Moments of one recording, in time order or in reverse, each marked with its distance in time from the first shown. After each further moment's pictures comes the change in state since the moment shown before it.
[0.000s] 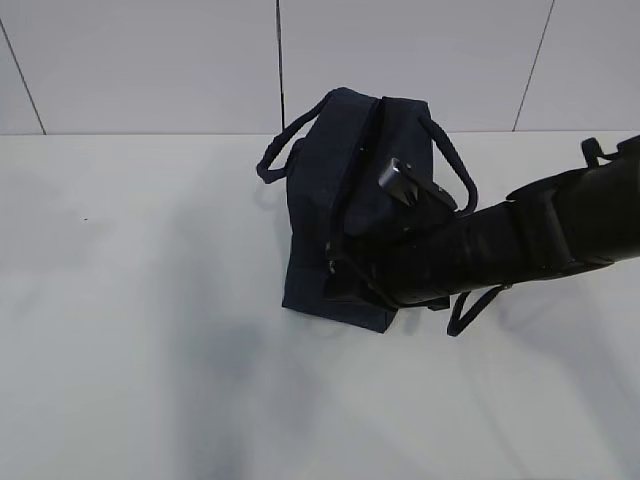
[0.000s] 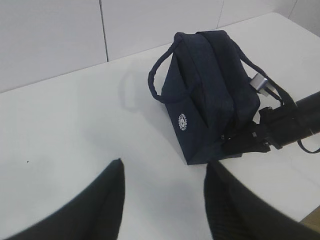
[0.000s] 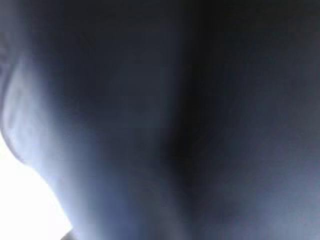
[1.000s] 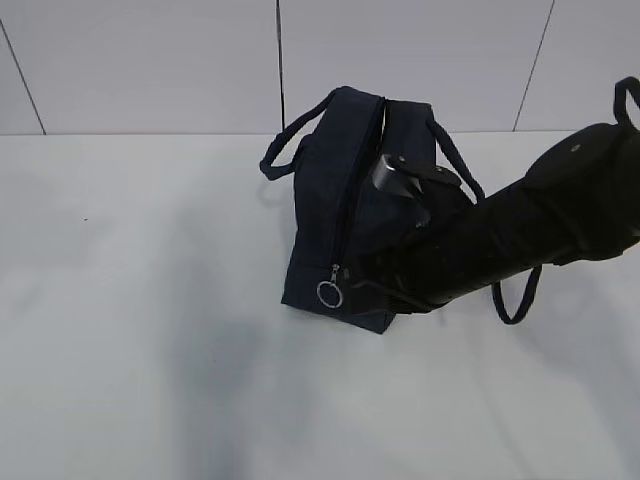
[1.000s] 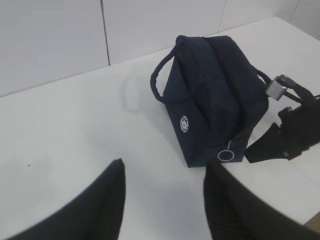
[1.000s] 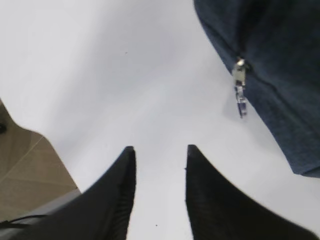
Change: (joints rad) left arm 0.000 0.000 0.000 -0.001 -0.013 0.000; right arm 0.000 -0.115 0.000 -0.579 0.001 0.271
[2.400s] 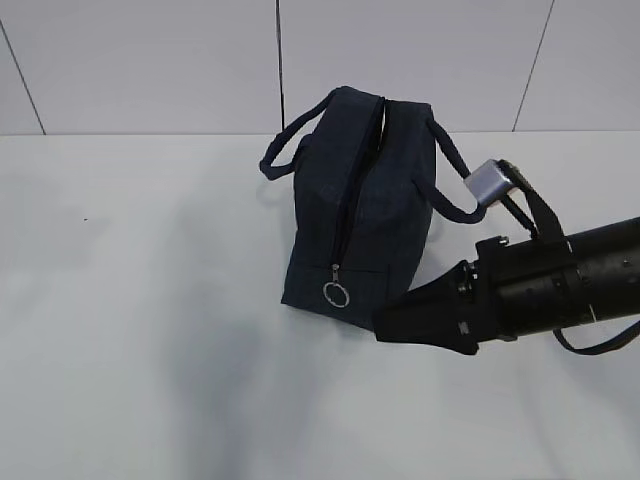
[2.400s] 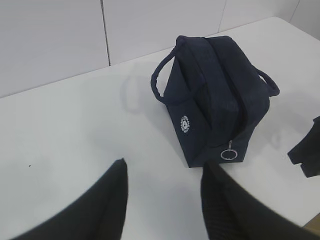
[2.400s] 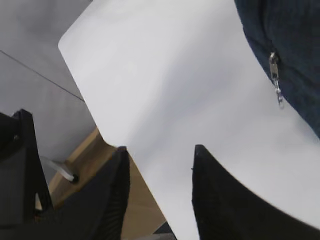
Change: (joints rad) left arm 0.000 0.000 0.000 0.002 -0.001 0.000; right arm -0.222 -0.167 0.261 0.385 0.455 -0.841
